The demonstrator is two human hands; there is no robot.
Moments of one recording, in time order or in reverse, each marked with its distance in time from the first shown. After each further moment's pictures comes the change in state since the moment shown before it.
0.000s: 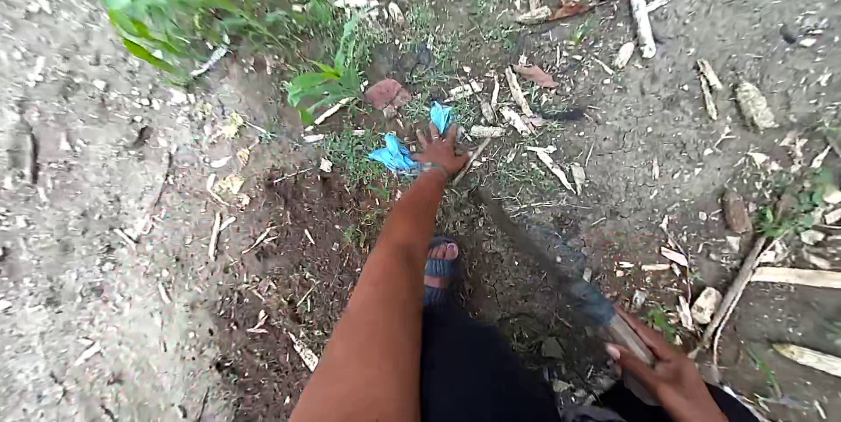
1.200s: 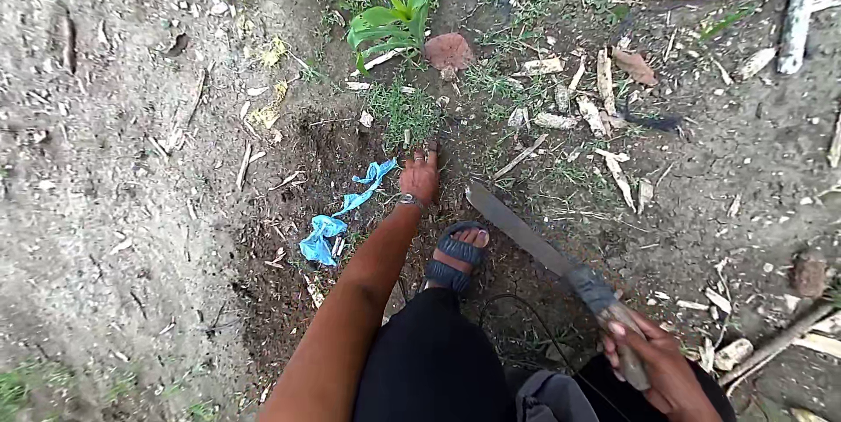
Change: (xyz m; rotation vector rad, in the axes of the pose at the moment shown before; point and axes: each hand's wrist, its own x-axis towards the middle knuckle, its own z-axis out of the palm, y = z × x) left_hand -0.095 -0.137 0.021 0.147 0.028 -0.247; right_hand 0.062 -0.013 0.035 0.431 -0.180 0.281
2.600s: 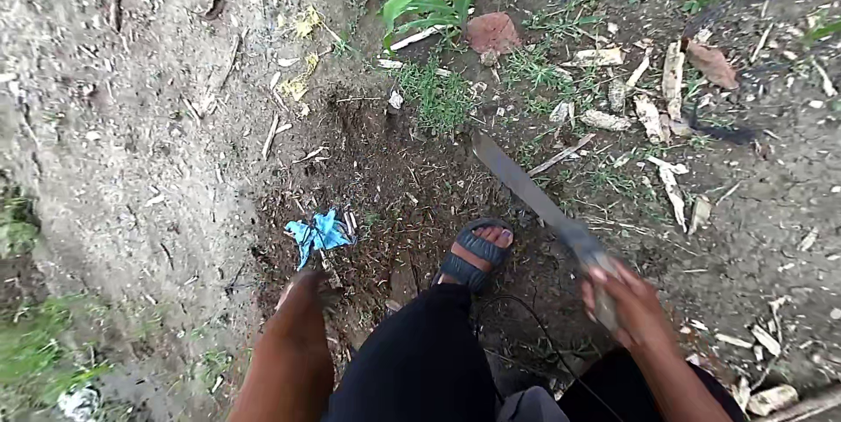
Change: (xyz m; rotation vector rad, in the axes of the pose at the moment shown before) left_hand -0.214 -0.292 0.067 -0.180 -0.525 -0.993; right_hand 0.075 -0.036 0.078 -0.082 -0.059 -0.065
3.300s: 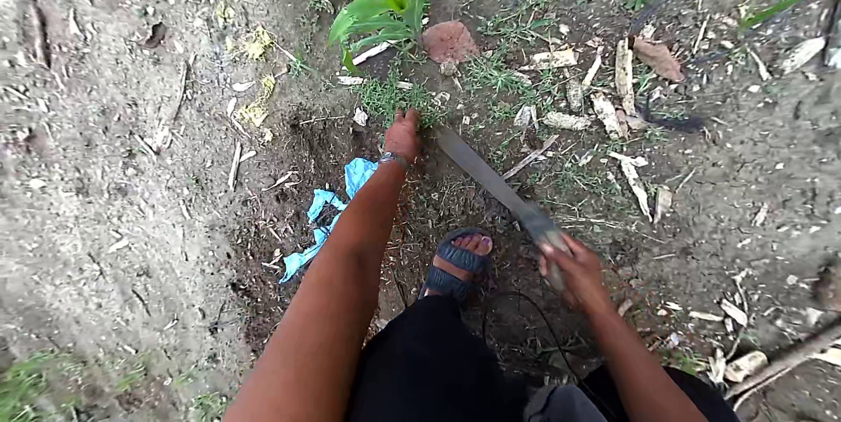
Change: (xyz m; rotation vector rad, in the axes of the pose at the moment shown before) left_hand -0.134 0.383 -0.105 -0.010 0.444 0.998; right_hand 0.052 0.019 0.017 0.029 0.005 -0.079
